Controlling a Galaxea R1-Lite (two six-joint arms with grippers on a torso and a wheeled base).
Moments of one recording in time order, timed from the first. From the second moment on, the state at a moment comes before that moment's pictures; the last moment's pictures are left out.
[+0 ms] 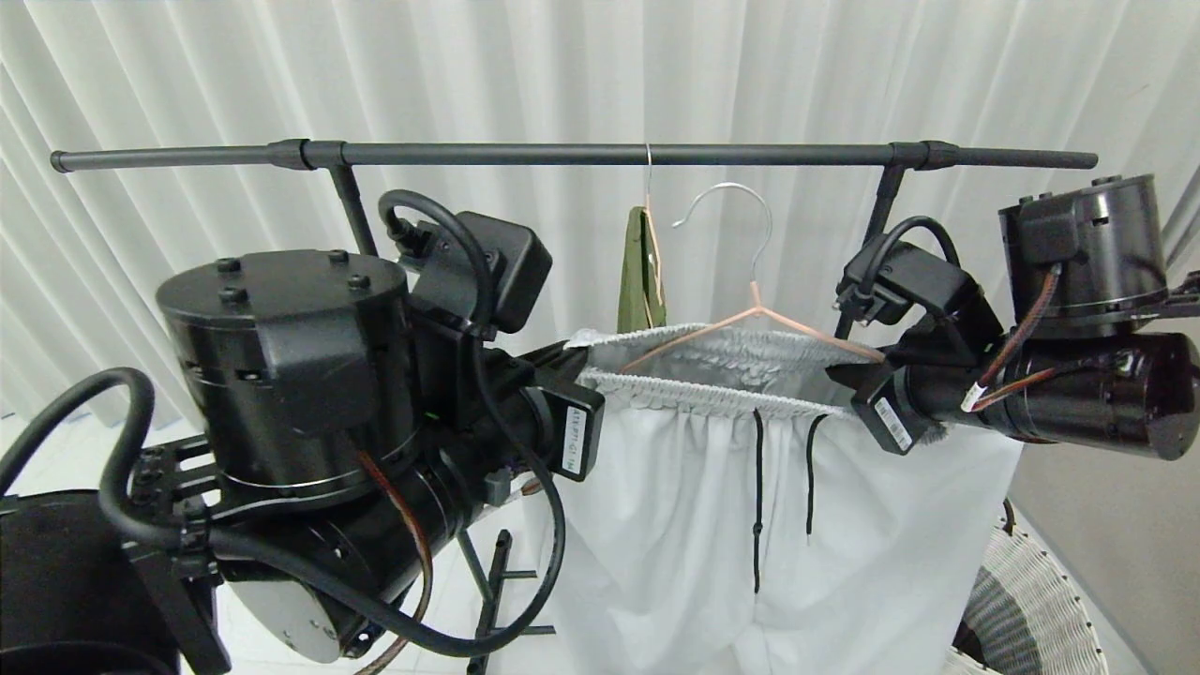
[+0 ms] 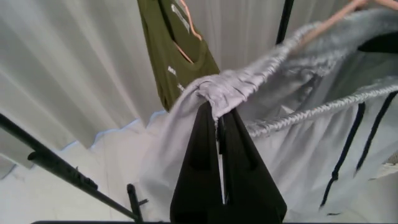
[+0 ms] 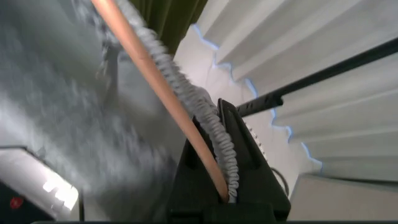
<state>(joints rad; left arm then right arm) -0.85 1.55 -0.81 -0.59 0.44 0.11 0.65 1.55 -1.08 -0.02 -0.18 -0.38</state>
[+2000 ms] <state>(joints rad) -0.46 1.26 -0.30 -0.60 0.31 0.35 0.27 1.13 -0.91 0.41 -0.25 -0.38</state>
